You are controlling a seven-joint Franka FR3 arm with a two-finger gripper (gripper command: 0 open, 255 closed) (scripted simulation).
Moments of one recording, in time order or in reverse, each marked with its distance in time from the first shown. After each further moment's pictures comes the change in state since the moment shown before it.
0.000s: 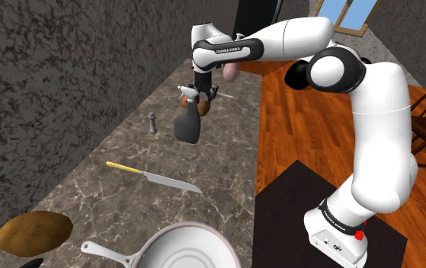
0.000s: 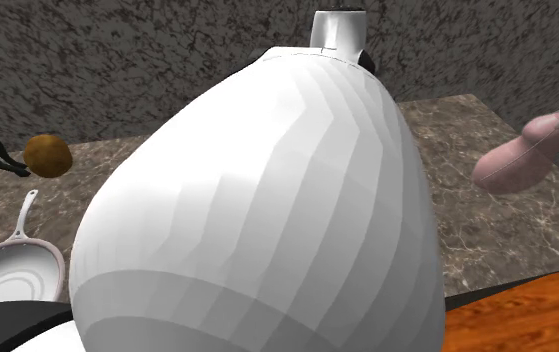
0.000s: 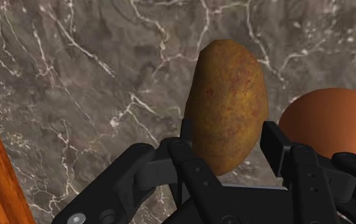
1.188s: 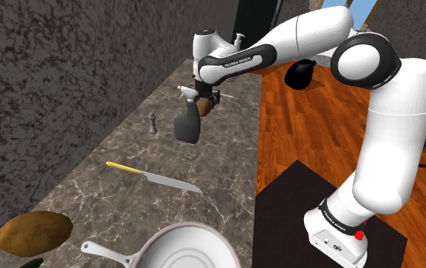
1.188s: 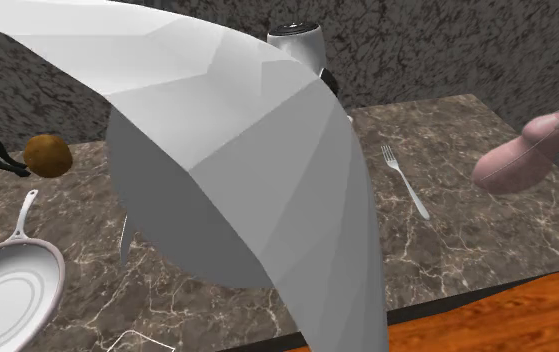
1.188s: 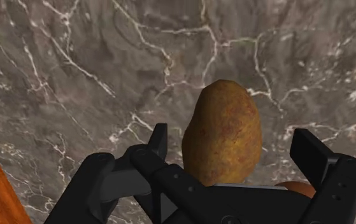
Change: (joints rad) arm 0.030 -0.183 0.004 -0.334 -0.090 0.263 0.064
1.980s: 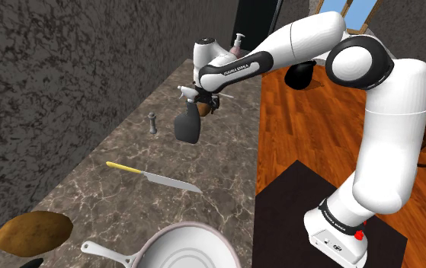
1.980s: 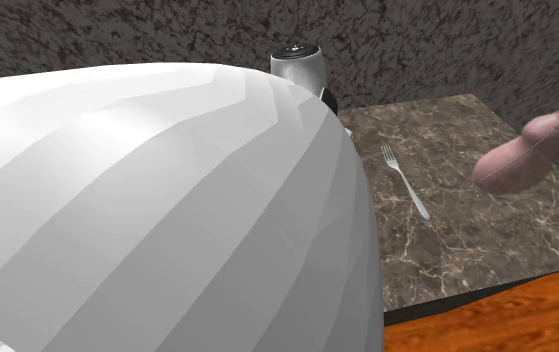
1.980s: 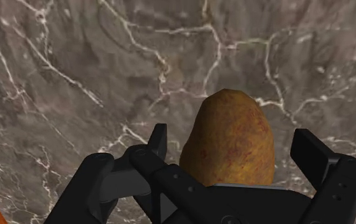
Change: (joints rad) arm -0.002 0.033 -0.009 -0.028 -0.016 0.065 0.010
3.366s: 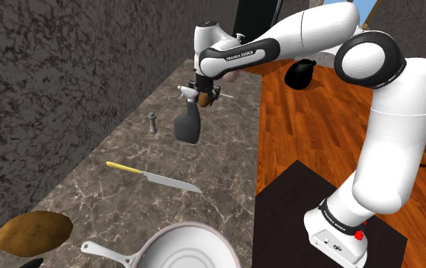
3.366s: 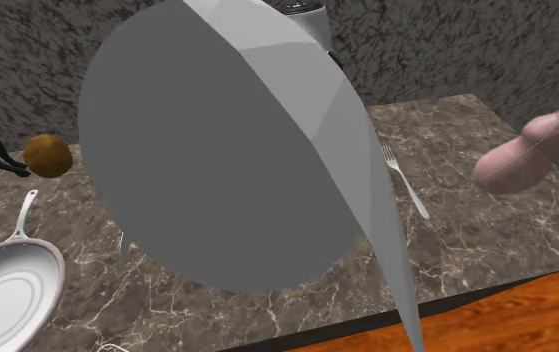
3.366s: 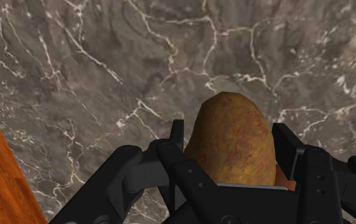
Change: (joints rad) arm -0.003 -0.056 0.012 0.054 0.025 -0.107 -0.028
